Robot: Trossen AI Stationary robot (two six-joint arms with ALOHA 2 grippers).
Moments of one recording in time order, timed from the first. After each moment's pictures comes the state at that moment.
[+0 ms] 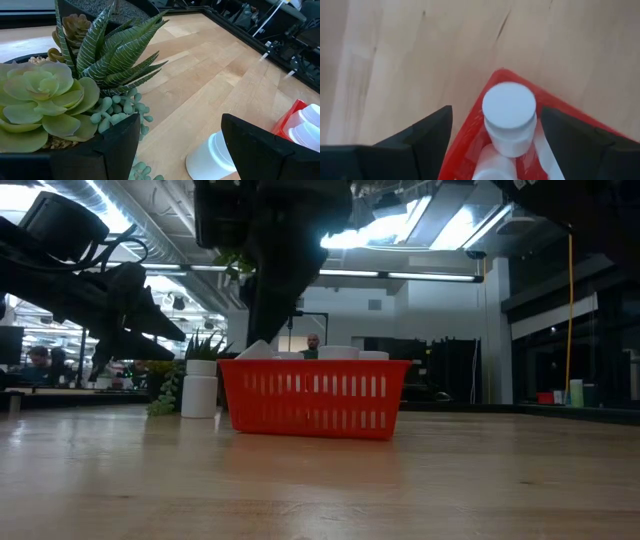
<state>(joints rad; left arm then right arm) 0.22 0.44 0.01 0.05 -0.27 -0.56 0.12 2.45 2.33 -1.18 -0.21 -0.15</state>
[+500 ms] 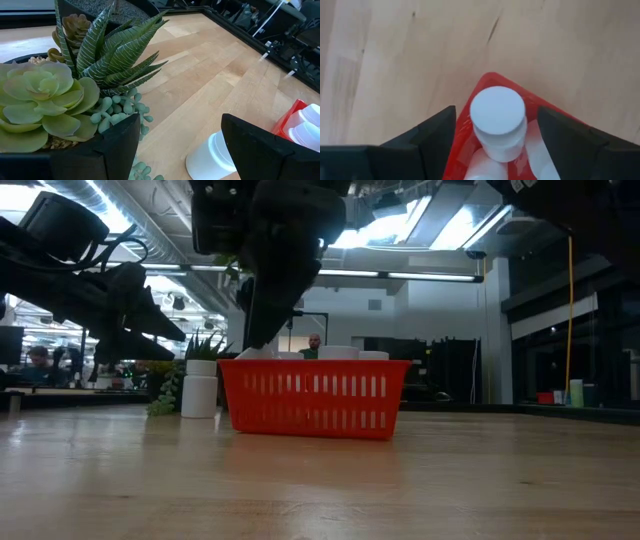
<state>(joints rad) 0.22 0.44 0.01 0.05 -0.27 -0.56 0.12 2.46 2.33 -1.16 -0.19 -0.16</state>
